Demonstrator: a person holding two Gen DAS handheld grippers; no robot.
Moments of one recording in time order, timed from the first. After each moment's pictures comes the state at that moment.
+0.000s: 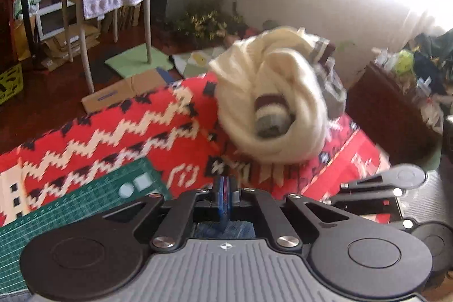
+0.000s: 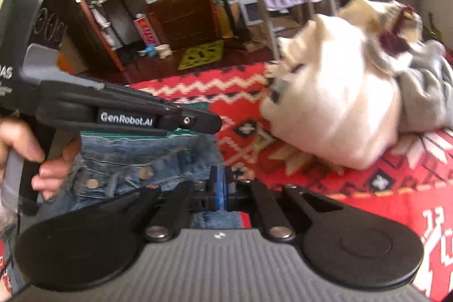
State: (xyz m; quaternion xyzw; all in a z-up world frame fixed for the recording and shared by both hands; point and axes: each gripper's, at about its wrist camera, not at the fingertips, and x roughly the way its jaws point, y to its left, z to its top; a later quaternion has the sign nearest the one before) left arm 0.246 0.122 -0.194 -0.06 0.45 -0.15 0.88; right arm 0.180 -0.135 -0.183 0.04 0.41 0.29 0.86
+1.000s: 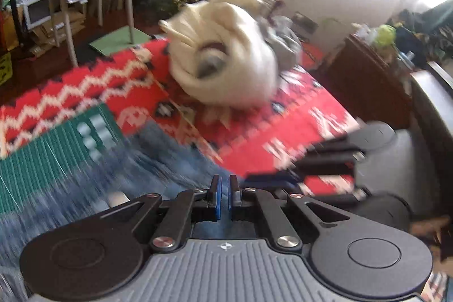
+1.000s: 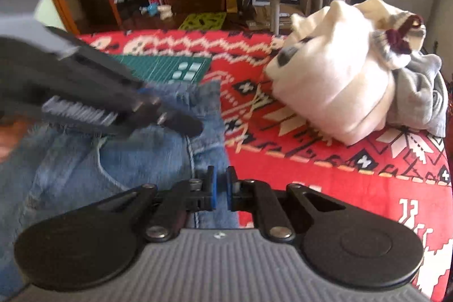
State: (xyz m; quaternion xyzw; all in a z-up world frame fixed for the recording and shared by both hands) left arm 0.174 0.070 -0.188 -0.06 0.46 -0.19 0.86; right arm 0.144 -0.131 -0.188 -0.08 0.44 0.28 0.85
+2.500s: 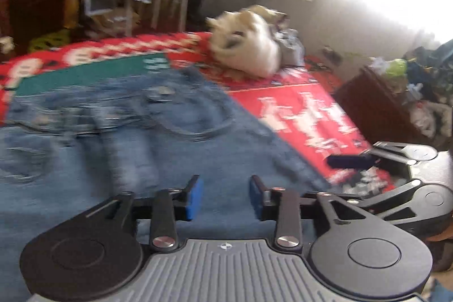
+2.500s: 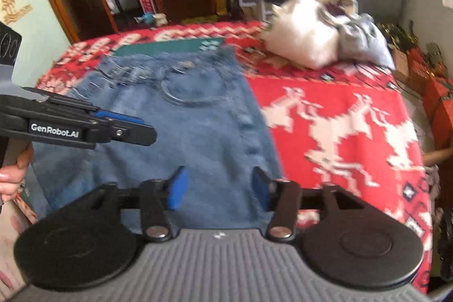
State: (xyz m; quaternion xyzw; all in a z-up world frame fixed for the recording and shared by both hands) left arm -0.003 0.094 -0.163 -0.11 0.42 -0.05 0.90; right arm -0.028 -0.170 -0.132 -0.04 0.42 0.27 0.86
